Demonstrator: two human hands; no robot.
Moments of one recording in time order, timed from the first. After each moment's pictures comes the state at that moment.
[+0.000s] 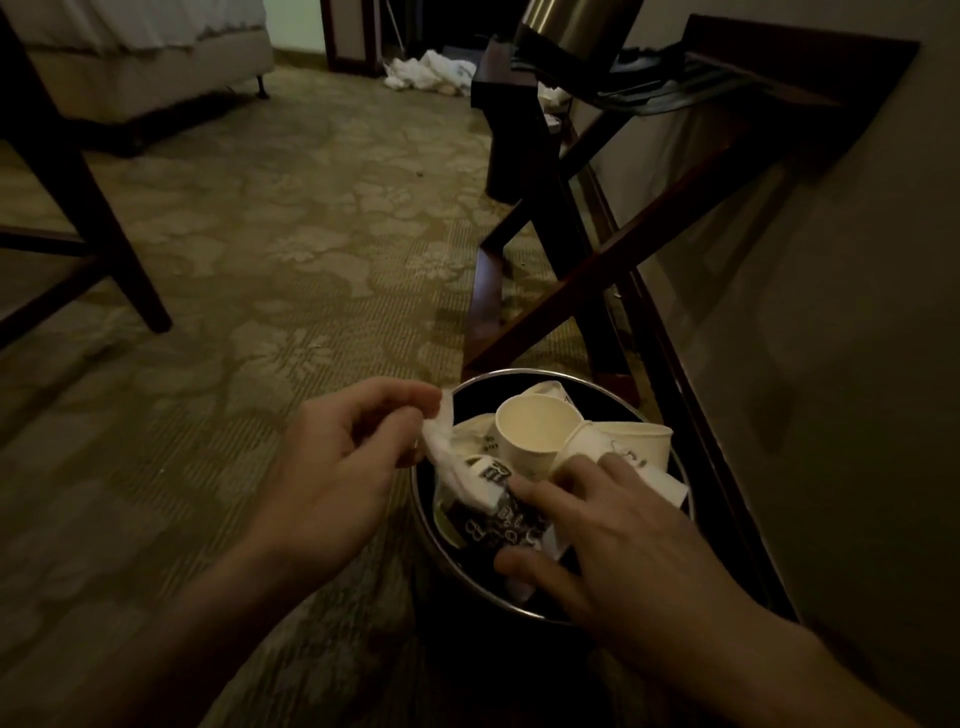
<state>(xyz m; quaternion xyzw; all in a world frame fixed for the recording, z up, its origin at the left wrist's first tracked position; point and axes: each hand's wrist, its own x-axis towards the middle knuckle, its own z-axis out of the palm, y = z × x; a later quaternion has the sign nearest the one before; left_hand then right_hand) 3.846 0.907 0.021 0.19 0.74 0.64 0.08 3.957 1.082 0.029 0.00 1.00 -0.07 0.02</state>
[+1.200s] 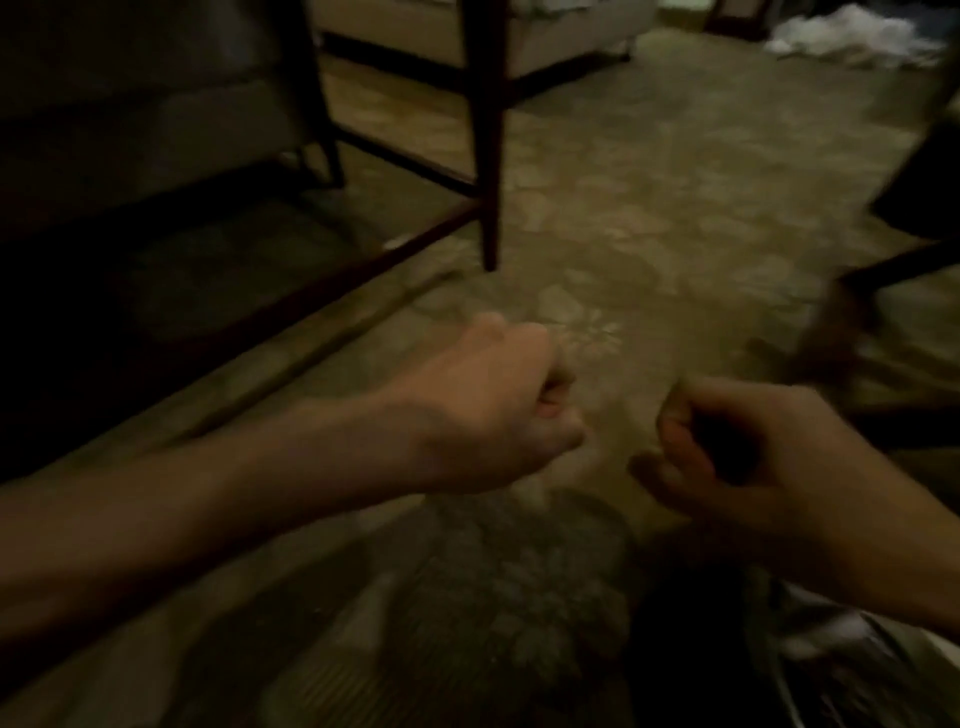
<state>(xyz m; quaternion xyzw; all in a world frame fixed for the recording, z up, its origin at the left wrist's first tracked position) 3.793 0.816 0.078 0.22 0.96 0.19 0.02 3.816 1.022 0.069 -0.24 0.92 -0.30 0.01</state>
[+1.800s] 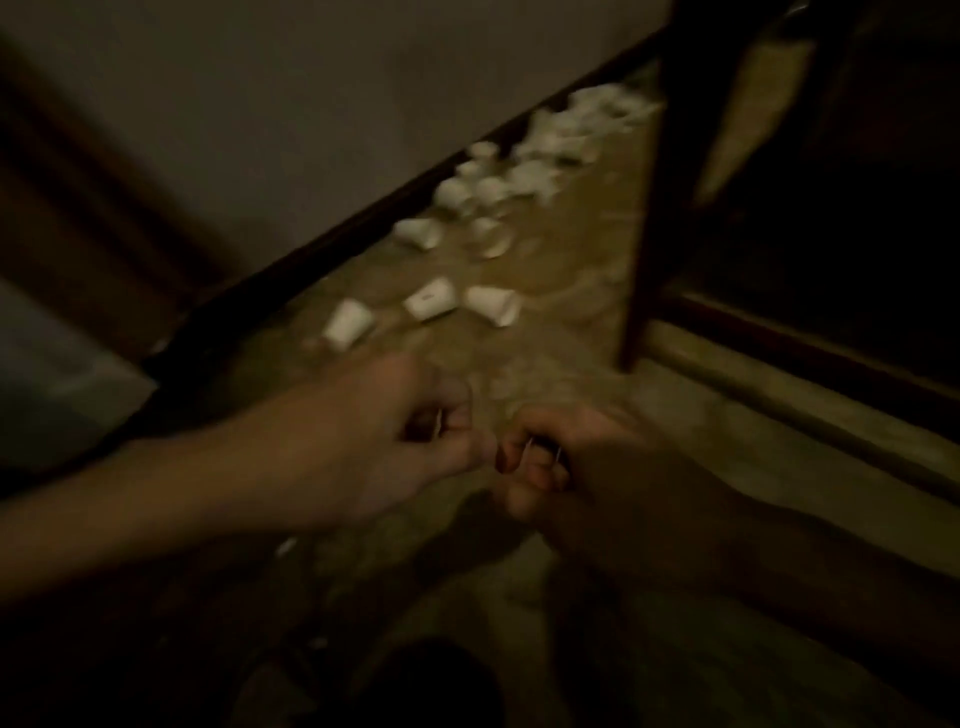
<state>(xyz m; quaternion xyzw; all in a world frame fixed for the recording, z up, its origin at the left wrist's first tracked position) 4.284 0.532 0.113 -0.52 0.83 0.18 -0.04 4.083 0.533 0.057 -0.81 0.43 -0.19 0.36</state>
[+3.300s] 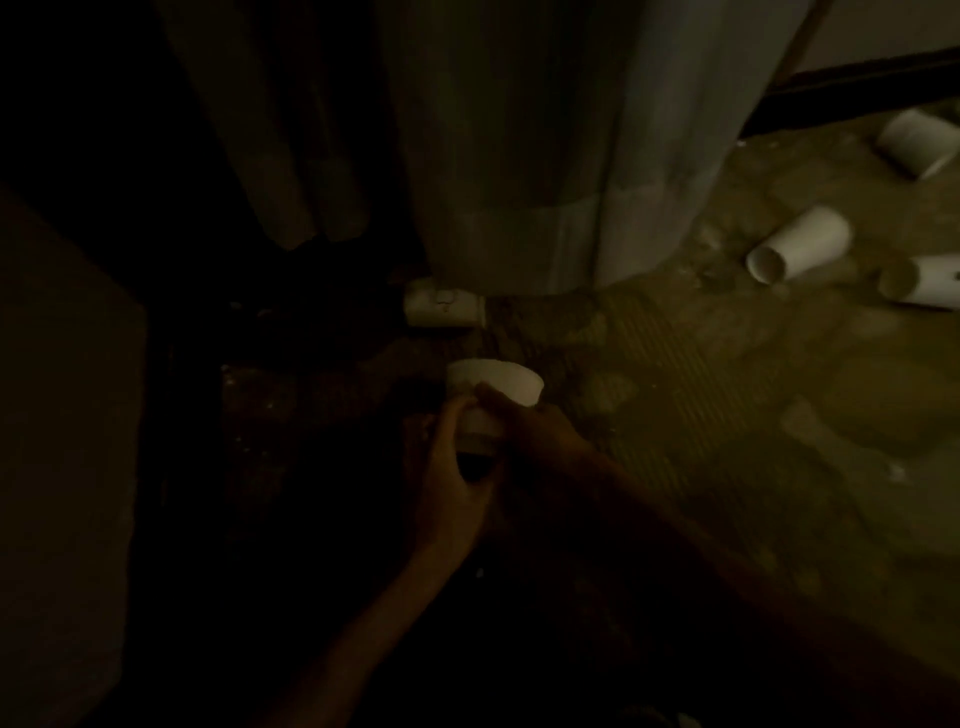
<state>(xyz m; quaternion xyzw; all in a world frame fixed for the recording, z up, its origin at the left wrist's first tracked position) 4.765 0.705 -0.217 -0.86 0.22 0.18 -0.43 4.743 0.590 -0.190 -0.45 0.53 0.05 0.71</state>
